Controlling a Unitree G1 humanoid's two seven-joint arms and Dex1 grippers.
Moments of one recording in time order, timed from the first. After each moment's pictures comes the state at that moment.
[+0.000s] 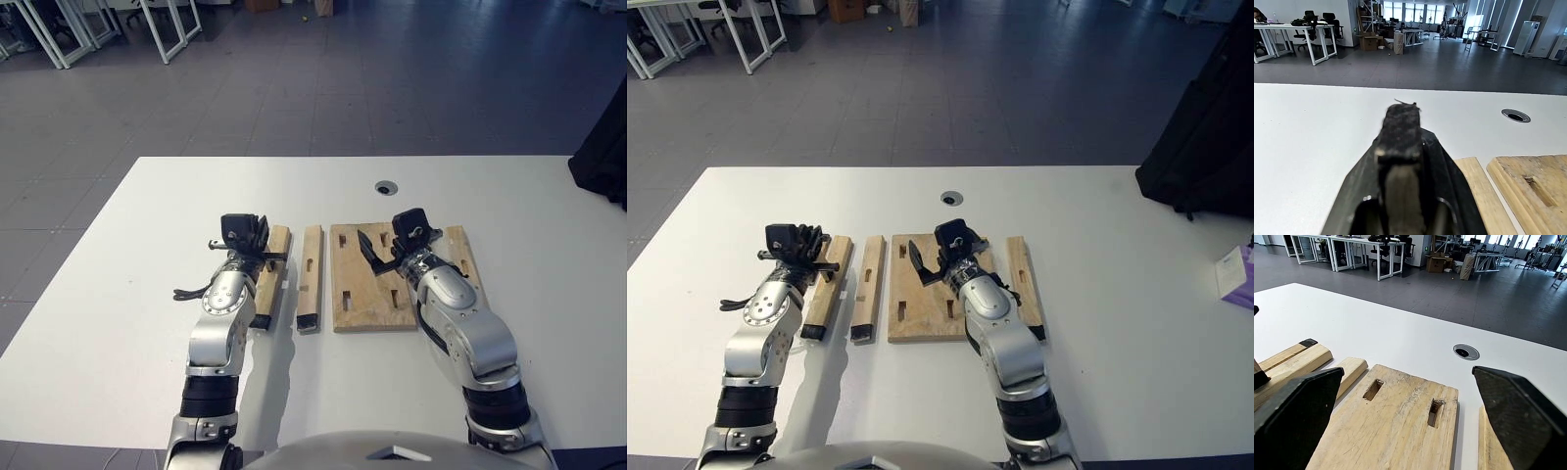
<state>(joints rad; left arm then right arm) -0.08 0.14 0.04 -0.12 -0.17 0.36 -0.01 -0.17 -0.06 0.26 -0.45 0.00 0.77 0.11</state>
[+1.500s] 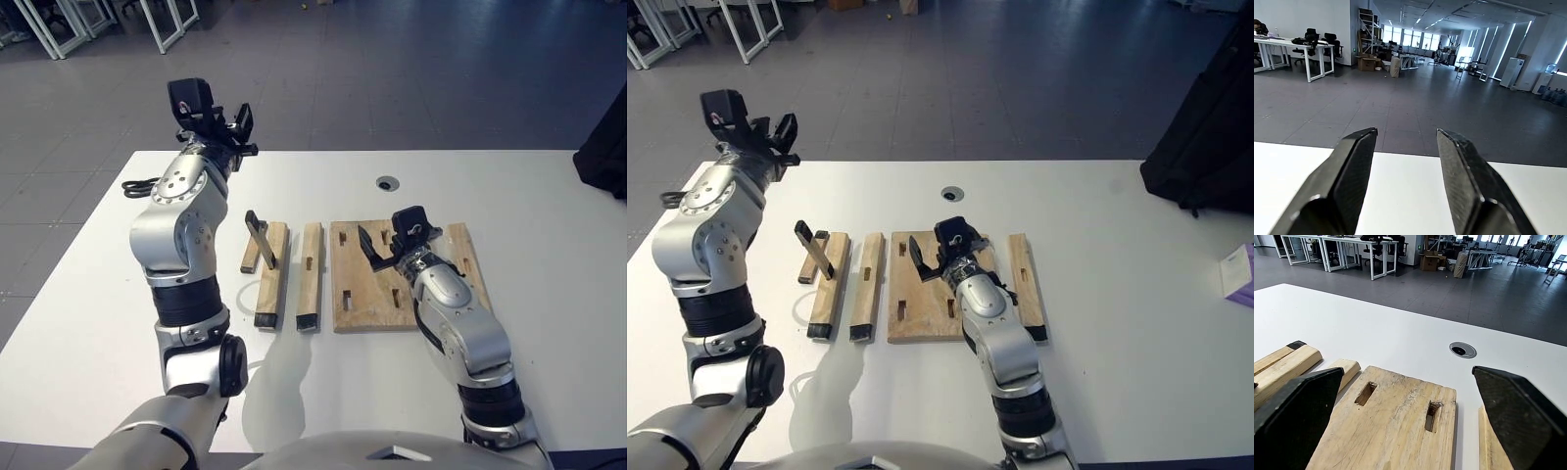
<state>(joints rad) -0.64 0.20 0.25 -0.13 -0.27 0.80 -0.02 -0.18 -0.04 0.26 -0.41 -0.01 0.73 0.07</state>
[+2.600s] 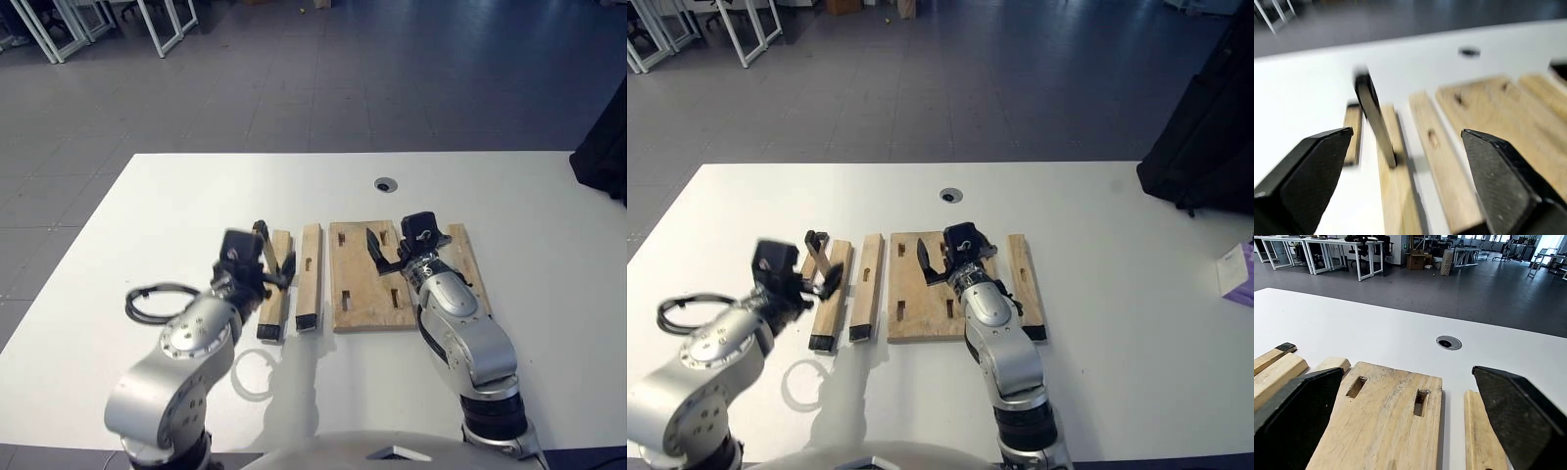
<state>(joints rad) 0.08 0.21 0.07 -1.04 -0.34 1.42 0.06 -0.11 -0.02 0.25 -0.49 -0.02 0.76 0.03</state>
